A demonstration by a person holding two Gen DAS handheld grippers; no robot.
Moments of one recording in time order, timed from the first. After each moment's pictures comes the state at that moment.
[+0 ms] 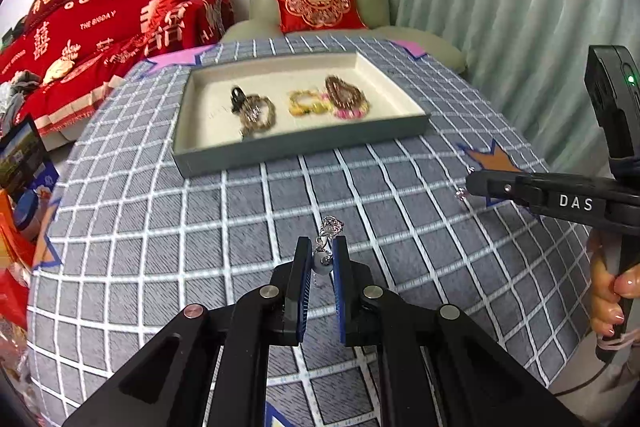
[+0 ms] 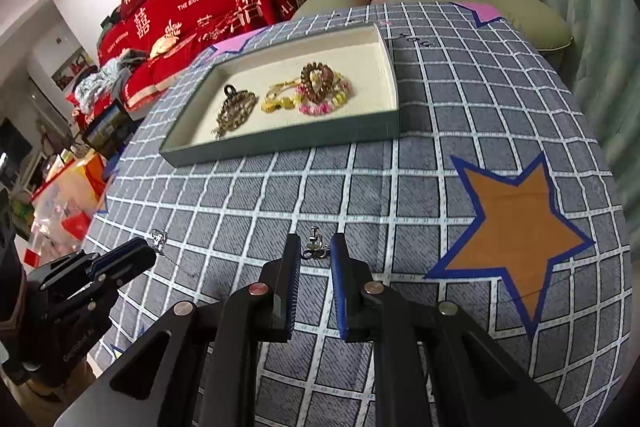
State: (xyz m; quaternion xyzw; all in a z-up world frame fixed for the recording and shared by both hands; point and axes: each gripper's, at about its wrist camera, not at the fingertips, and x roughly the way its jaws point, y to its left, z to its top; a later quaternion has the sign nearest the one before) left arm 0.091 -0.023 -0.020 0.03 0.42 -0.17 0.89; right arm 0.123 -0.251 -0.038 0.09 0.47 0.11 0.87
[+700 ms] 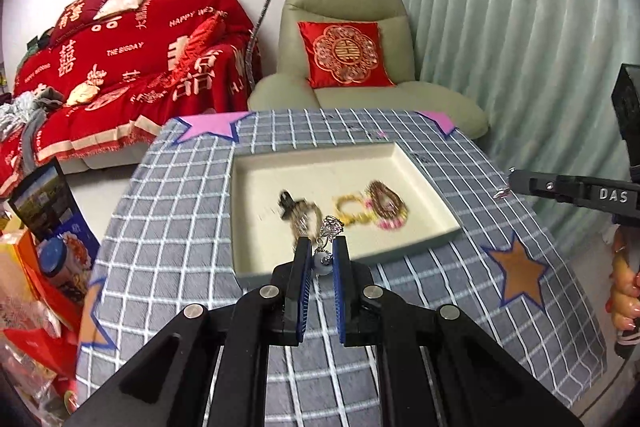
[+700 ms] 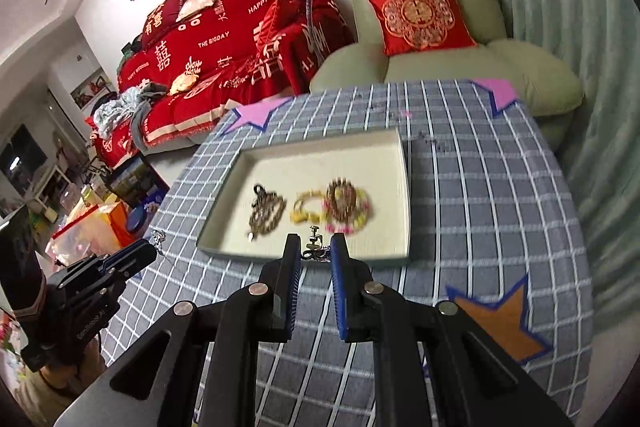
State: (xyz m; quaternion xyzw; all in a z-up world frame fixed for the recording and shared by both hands) left arm 0.156 0.006 0.052 0.01 0.36 -0.13 0.92; right arm 0.181 -0.253 0.060 0.09 0.40 0.13 0.90
